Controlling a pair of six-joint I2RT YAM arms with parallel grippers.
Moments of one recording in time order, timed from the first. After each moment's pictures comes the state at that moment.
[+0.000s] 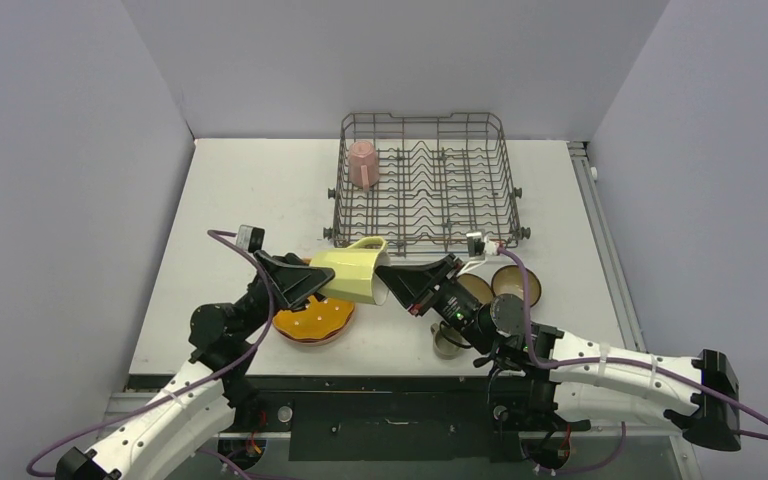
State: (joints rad) left arm -0.57 0.59 0.30 0.83 0.39 -1.57; right arm 1.21 0.90 0.62 0.52 0.36 0.76
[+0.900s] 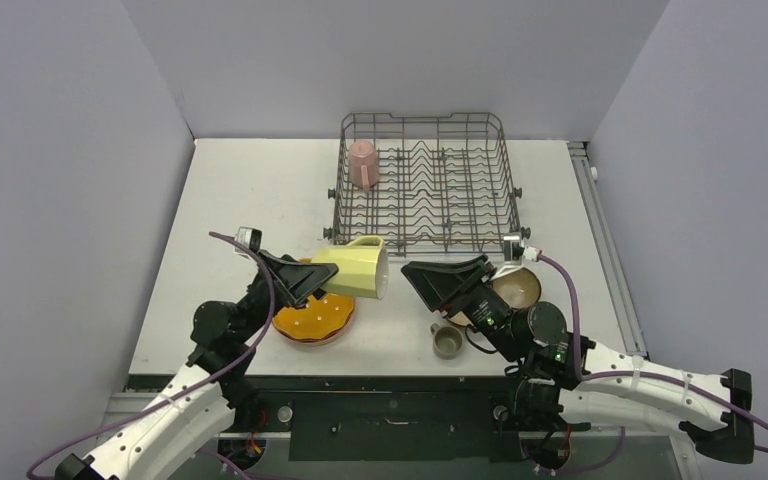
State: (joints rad) left arm -0.57 0.55 0.30 0.70 0.33 -1.50; right arm 1.22 0.71 0.59 0.44 0.40 0.75
